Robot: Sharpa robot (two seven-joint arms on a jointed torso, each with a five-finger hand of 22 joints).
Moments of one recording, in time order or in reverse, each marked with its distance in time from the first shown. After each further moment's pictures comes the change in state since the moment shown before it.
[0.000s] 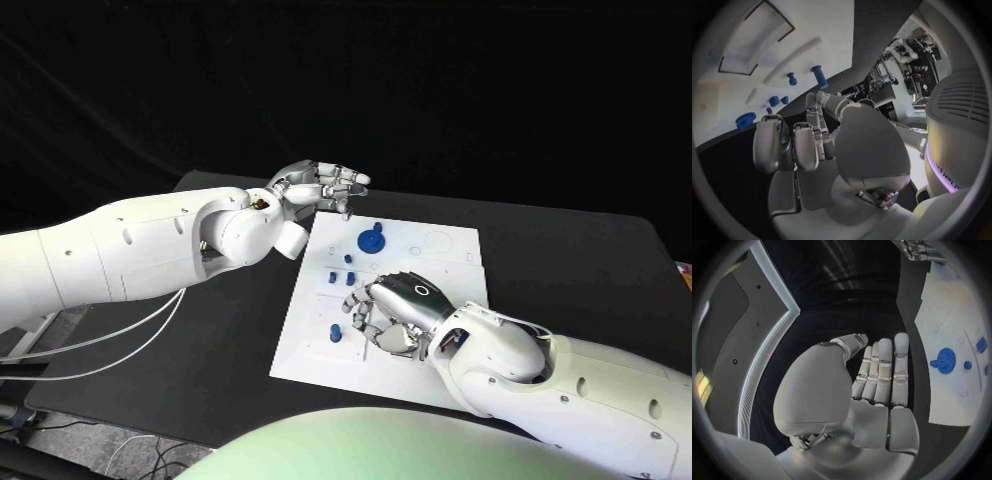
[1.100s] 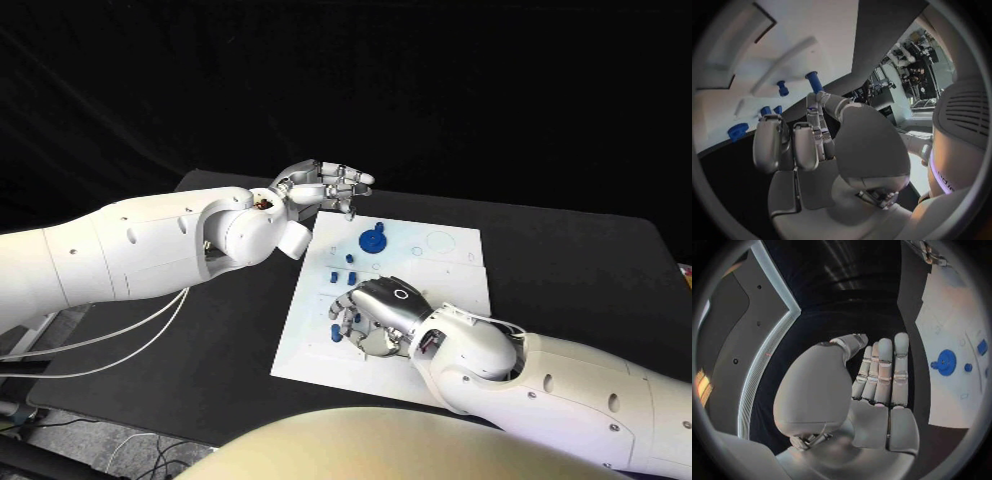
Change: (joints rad) left arm 0.000 0.006 0.000 0.002 0.000 0.000 0.004; left_hand 0.000 0.000 -0.003 0.003 0.000 0.000 0.000 0.000 0.000 0.000 0.000 -0.005 0.001 0.004 -0.004 0.000 -0.001 0.000 0.000 0.000 0.000 0.000; right arm -0.016 0.099 -0.009 -0.084 -0.015 0.037 -0.001; right_hand 0.015 0.015 -0.003 0.003 0.000 0.003 -0.009 0.004 0.002 0.009 -0.009 0.027 0.003 0.000 0.000 -0.002 -0.001 0.000 0.000 0.000 0.000 0.000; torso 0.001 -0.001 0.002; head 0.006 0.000
